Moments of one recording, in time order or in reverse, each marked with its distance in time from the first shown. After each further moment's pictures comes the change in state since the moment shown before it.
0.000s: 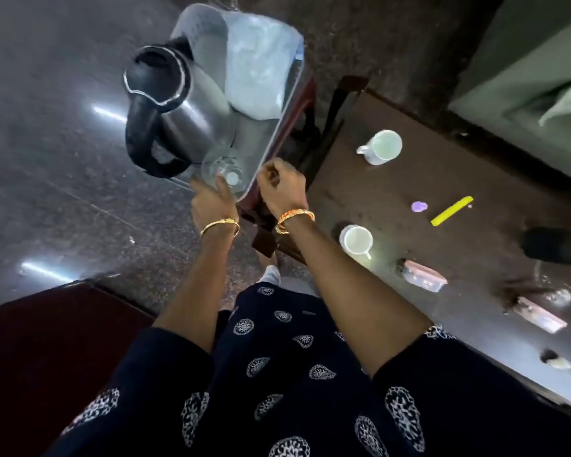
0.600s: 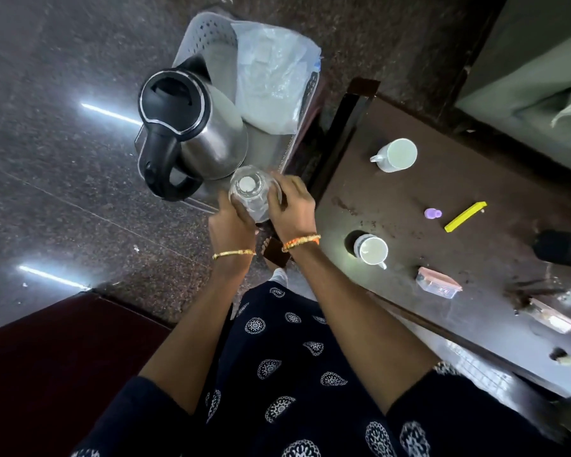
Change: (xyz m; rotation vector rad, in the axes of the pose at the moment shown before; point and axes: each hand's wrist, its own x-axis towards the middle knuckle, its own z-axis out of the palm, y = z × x) left_hand 0.012 0.005 -0.031 -0.018 -0.055 0.357; right_hand -0.001 -0.019 0.033 -0.065 0.121 -0.198
